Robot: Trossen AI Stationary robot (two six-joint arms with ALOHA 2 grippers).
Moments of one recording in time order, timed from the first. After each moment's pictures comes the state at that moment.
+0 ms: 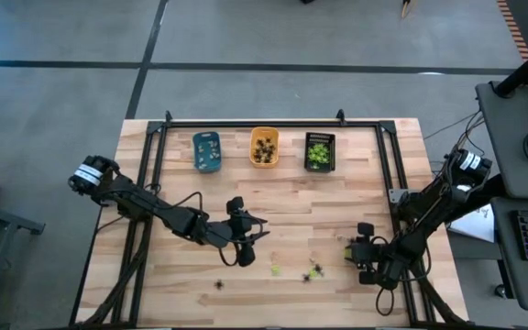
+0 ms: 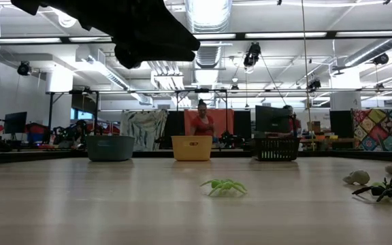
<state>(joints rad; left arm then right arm) -0.40 1.59 0.84 0.32 -0.57 -0.30 0.99 1.46 0.48 -0.32 0.56 0.93</state>
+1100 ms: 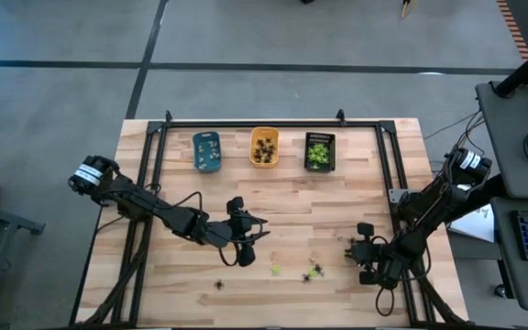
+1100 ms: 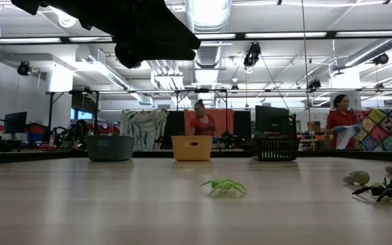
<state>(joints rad) -0.40 1.59 0.84 0.33 -0.57 -0.30 0.99 1.44 0.48 -0.31 0.55 0.92</state>
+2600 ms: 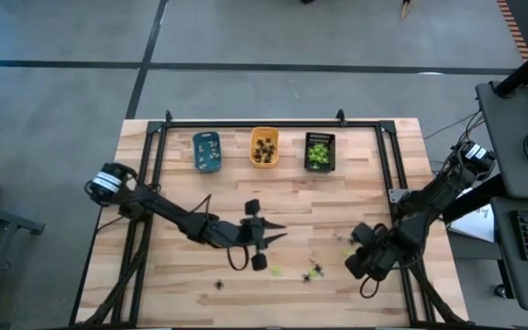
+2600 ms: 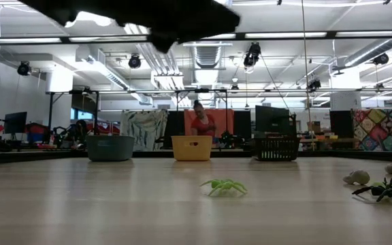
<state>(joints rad) -0.38 1.76 0.90 0.71 -0.52 0.01 0.81 1.31 0.76 -0.76 0.14 1.69</state>
